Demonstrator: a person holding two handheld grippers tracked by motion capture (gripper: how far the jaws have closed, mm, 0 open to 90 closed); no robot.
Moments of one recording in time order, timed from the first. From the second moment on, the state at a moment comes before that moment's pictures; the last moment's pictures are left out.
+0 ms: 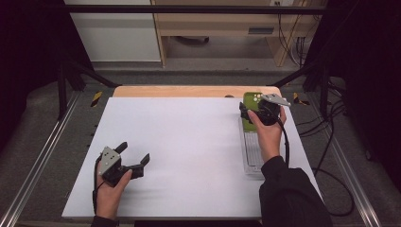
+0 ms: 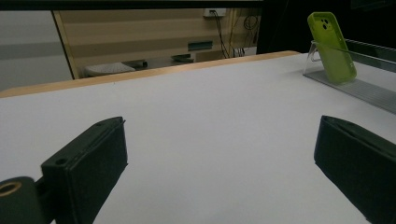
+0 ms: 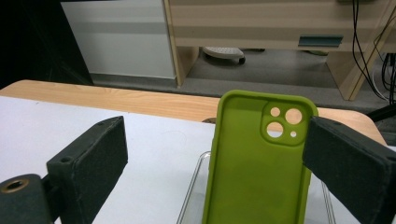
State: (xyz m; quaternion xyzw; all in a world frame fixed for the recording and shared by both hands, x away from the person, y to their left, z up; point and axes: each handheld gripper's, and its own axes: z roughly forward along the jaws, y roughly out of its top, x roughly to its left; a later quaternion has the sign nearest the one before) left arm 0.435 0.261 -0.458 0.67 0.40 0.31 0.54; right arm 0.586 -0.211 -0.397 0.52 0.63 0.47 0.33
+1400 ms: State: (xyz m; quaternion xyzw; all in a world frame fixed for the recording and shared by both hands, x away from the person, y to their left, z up) left arm 0.434 0.263 -0.458 0.67 0.40 0.31 0.55; right arm 0.561 -0.222 -0.367 0.49 0.64 0.51 0.31
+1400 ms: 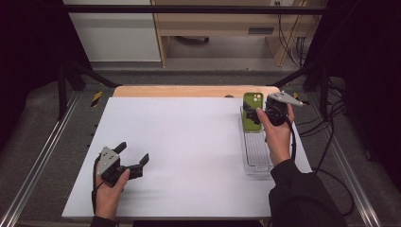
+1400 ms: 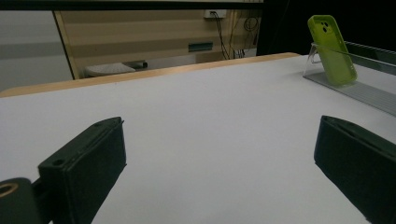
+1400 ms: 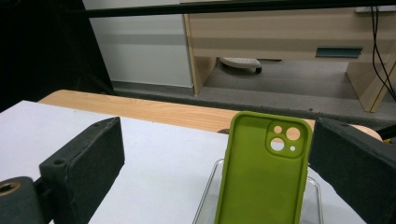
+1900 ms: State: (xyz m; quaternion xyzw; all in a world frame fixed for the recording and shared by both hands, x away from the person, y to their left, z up) left arm 0.434 0.263 -0.458 0.67 0.40 0.31 0.54; right arm 0.556 -0.224 -0.352 0.47 0.64 0.52 0.31
